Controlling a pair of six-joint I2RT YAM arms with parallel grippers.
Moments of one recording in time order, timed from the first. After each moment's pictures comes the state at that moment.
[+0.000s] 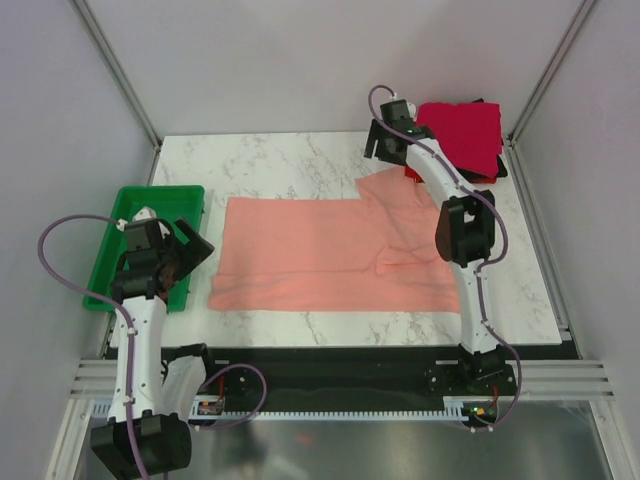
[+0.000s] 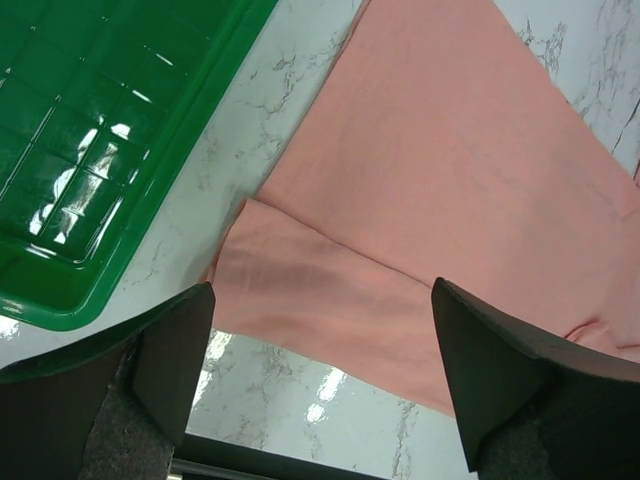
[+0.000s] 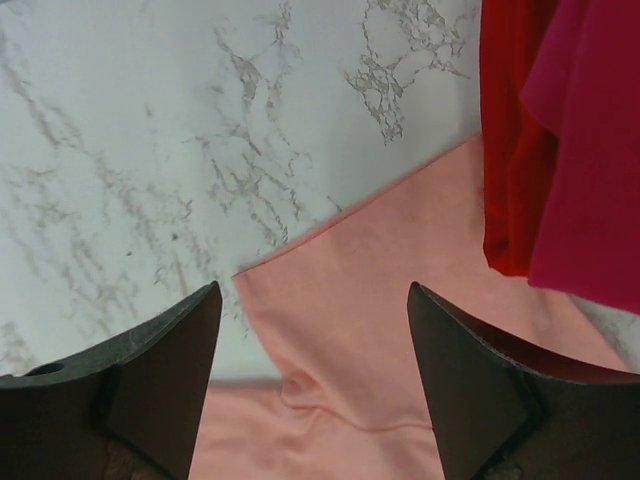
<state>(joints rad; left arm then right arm) 0.21 0.81 0.82 -0.77 0.08 -0.53 0.29 2.34 2.20 -0.64 0.17 0.46</state>
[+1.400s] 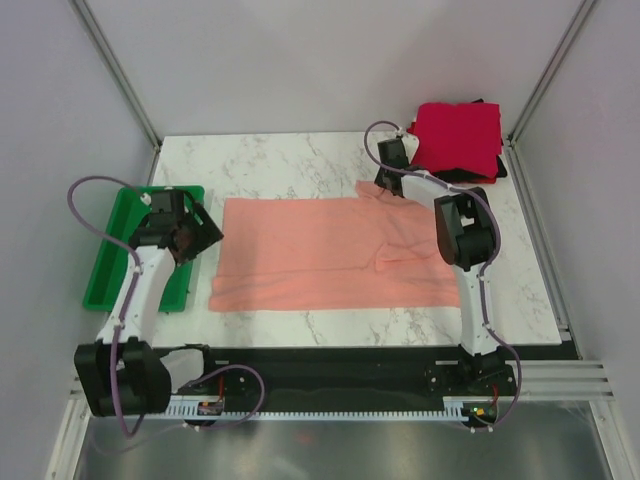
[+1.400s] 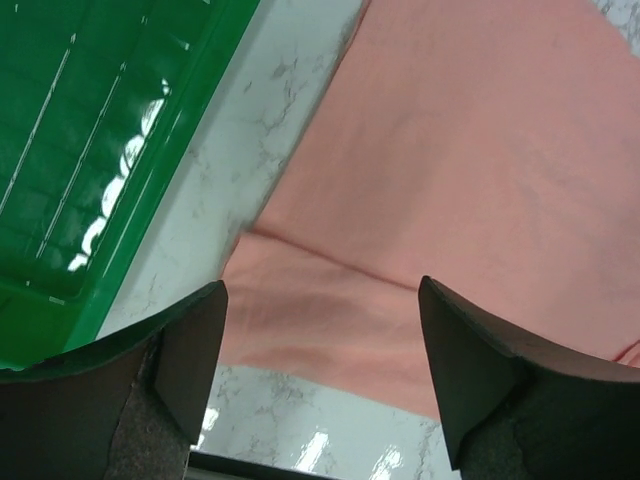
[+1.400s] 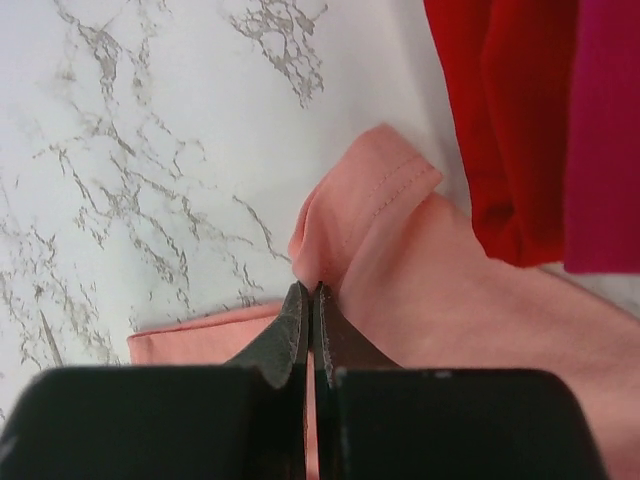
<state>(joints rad) 0.08 1.06 0.88 -0.72 -0.03 -0.53 0.31 2.36 1.81 -0.21 0.34 0.56</state>
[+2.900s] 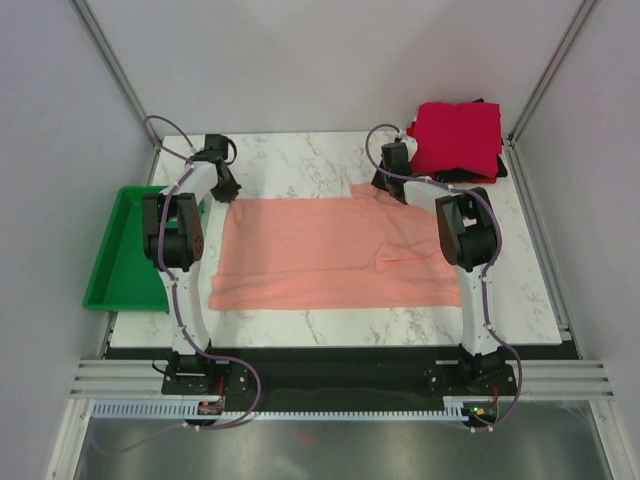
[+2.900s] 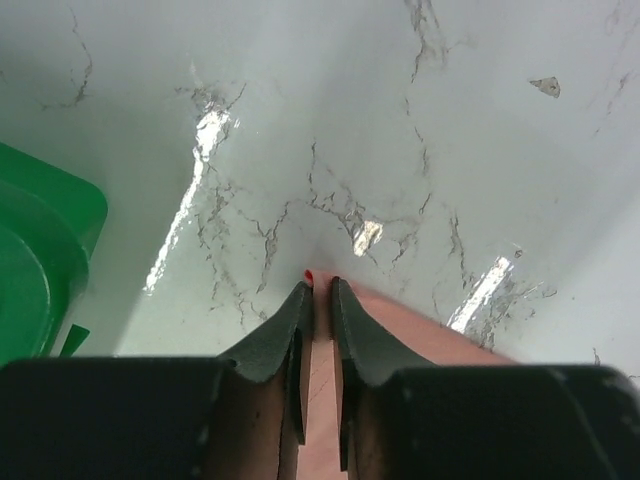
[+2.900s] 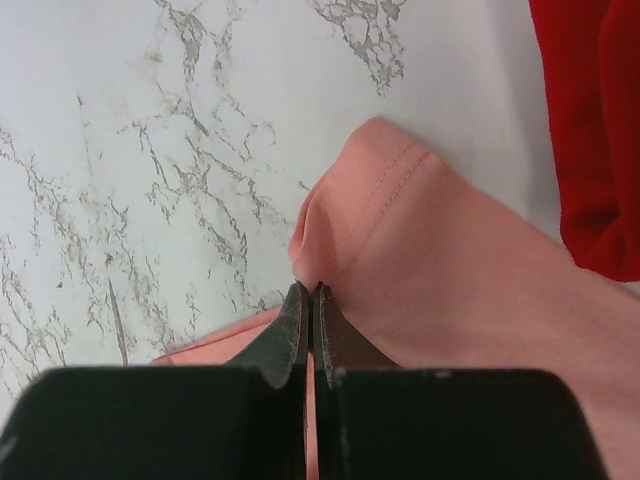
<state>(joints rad) -0.02 2.23 1.74 -0.57 -0.18 -0.52 0.30 2.31 1.63 0.03 0.19 0.57</state>
